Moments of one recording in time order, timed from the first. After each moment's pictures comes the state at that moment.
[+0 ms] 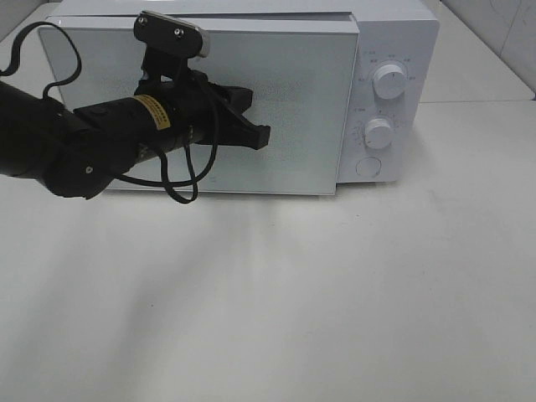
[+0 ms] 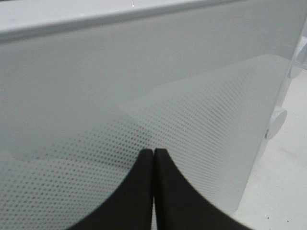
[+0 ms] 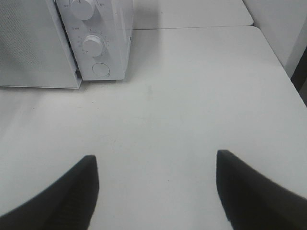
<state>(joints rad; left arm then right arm) -0.61 1.94 -0.97 0.10 -0.65 -0.08 0.08 0.00 -0.49 -0.07 0.97 0.11</state>
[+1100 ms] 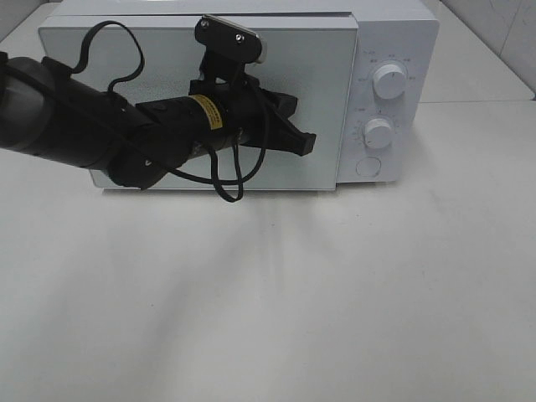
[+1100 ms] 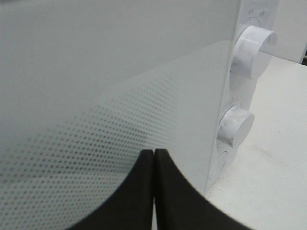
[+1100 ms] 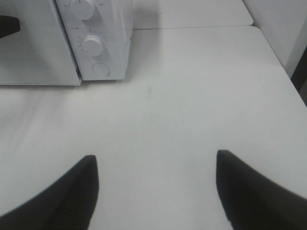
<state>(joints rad) -0.68 2.05 -1.15 0.13 -0.55 -0.07 0.08 0.00 -0.49 -0.07 0.97 0.11</state>
